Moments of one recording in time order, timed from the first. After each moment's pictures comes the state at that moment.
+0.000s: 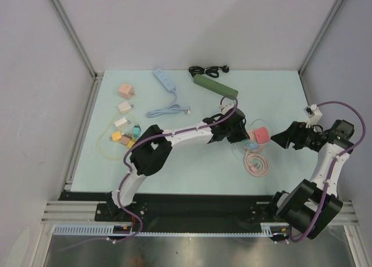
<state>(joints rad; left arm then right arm) -1.00 2.24 1.79 -0.30 -0.05 -1.12 -0.66 1.11 0.88 -0.83 -1.10 -0.48</state>
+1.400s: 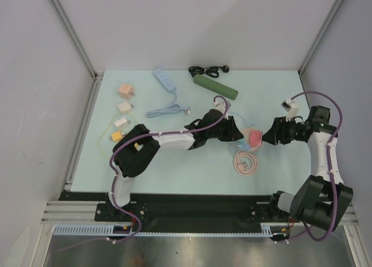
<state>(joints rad) -0.92 2.03 1.32 0.27 0.17 -0.83 -0.39 1.21 0.94 -0.85 -0.90 -0.47</state>
